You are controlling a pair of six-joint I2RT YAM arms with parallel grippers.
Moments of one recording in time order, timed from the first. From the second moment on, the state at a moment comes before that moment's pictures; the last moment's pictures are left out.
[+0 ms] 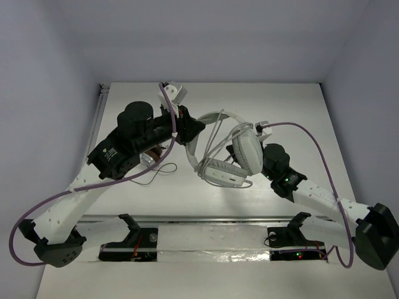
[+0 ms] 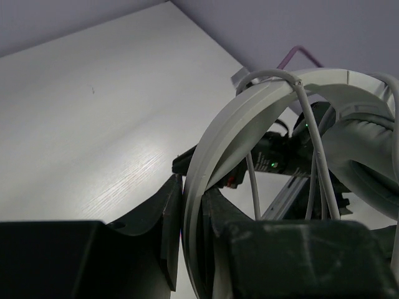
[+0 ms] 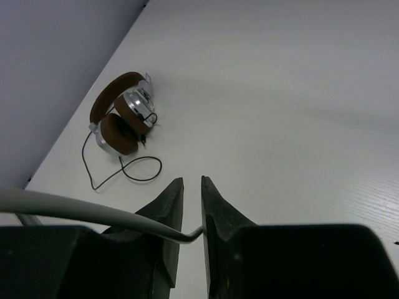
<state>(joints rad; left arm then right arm) -0.78 1.07 1.40 -0.50 0.14 -0.29 0.69 1.02 0.53 0.37 0.07 0.50</state>
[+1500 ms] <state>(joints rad) -0.73 1.31 1.15 -0.01 -0.52 -0.72 0.97 1.07 0.42 0.43 0.17 0.82</state>
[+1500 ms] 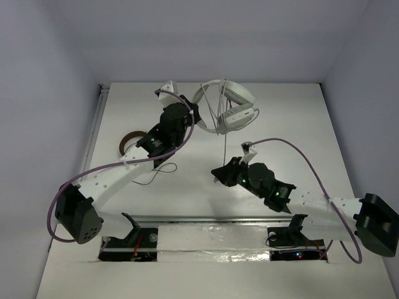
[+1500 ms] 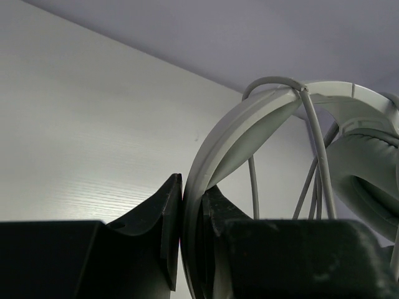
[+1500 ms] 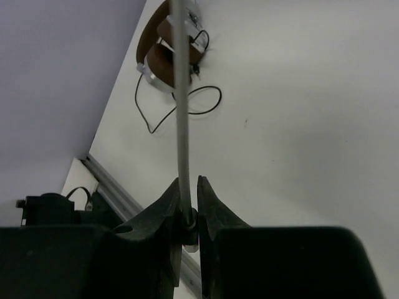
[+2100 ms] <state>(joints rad) -0.80 1.35 0.80 0.19 -0.63 -0.74 1.01 1.03 0.63 0.28 0.15 0.88</state>
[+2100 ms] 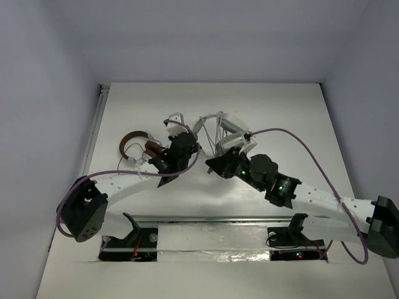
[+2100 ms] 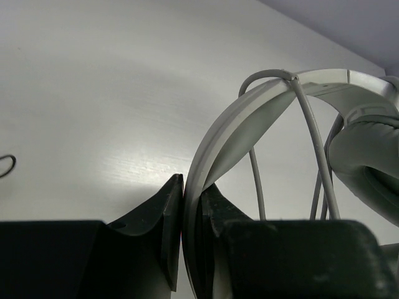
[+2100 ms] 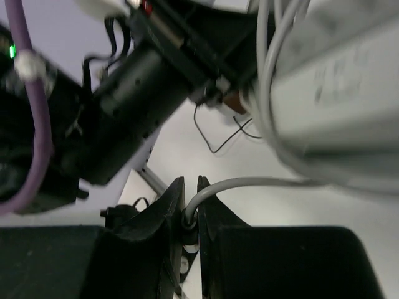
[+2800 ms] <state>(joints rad) -0.96 1.30 0.71 0.19 -0.74 -0.81 1.05 1.17 0.64 0.36 0.59 1.11</state>
